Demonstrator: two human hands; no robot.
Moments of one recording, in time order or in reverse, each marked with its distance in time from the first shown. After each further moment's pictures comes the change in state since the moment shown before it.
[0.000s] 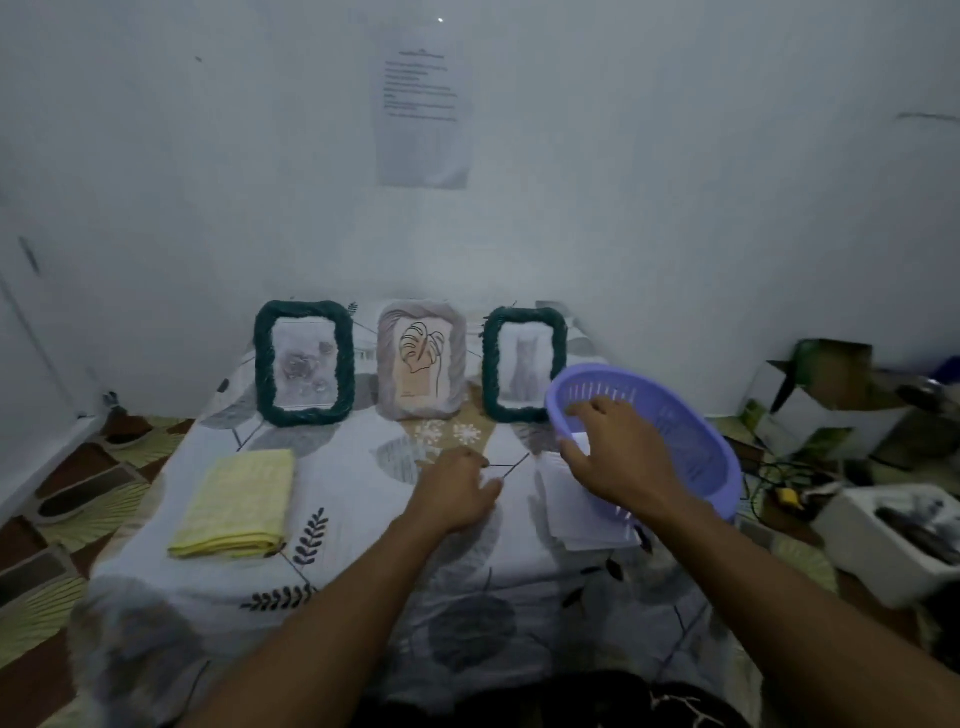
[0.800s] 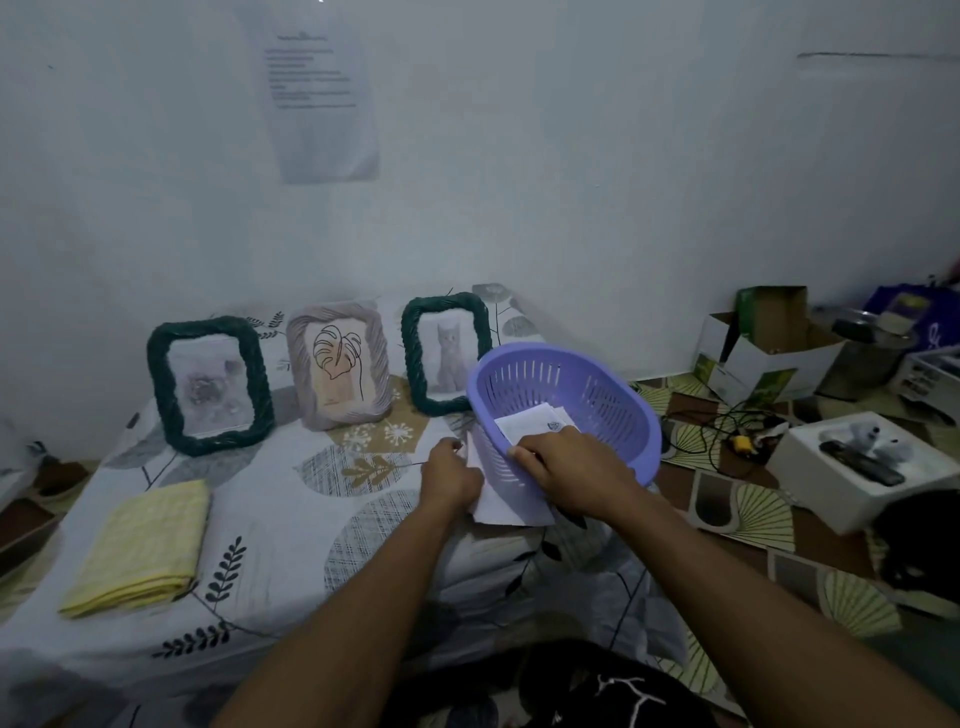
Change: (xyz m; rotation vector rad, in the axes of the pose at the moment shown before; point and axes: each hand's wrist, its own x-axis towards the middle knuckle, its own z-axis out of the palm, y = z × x) left_hand 0.033 0.083 0.048 -0.622 0.062 -0.412; right_hand -0.029 0.057 0.022 0.158 -0.182 -0.076
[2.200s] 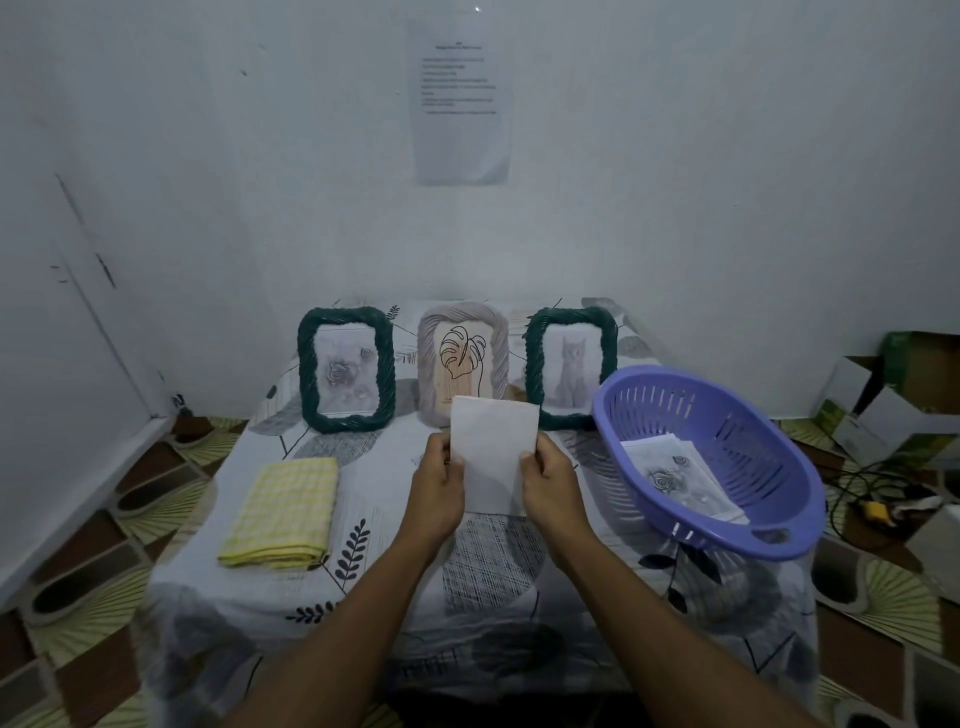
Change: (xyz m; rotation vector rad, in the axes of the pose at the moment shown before) left_hand -0.001 -0.069 -0.129 -0.135 0.236 0.376; right_hand 0.069 -0.143 0.081 1.036 0.229 0.264
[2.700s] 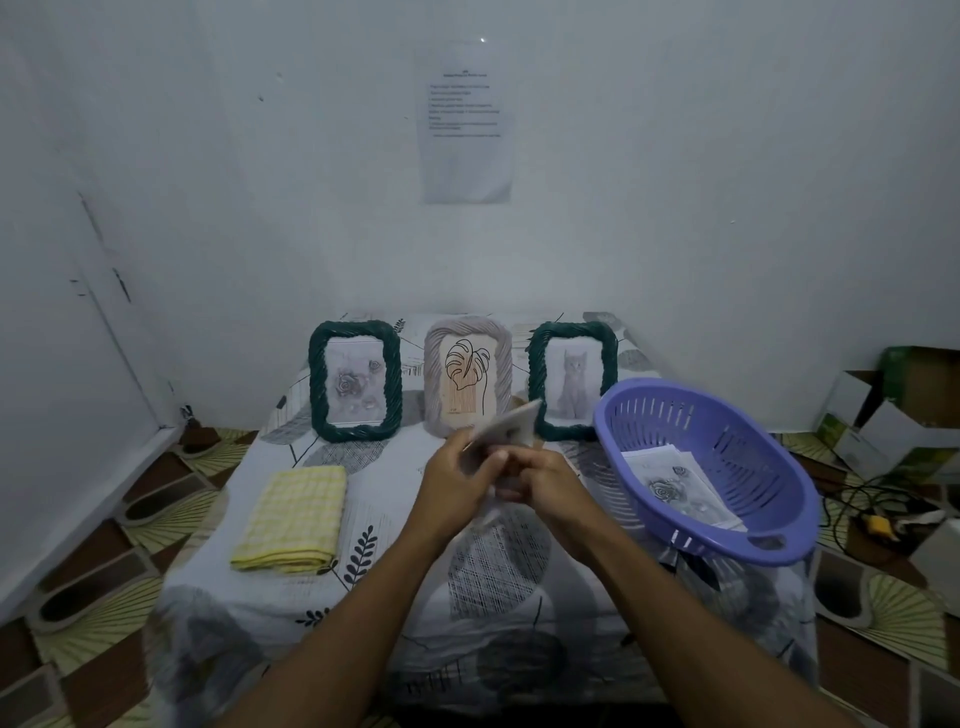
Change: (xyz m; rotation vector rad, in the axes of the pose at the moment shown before) left_hand -0.005 0.038 -0.008 -0.134 -0.092 0.081; right_hand -0.006 -0.036 -0.017 0.269 -0.391 0.089
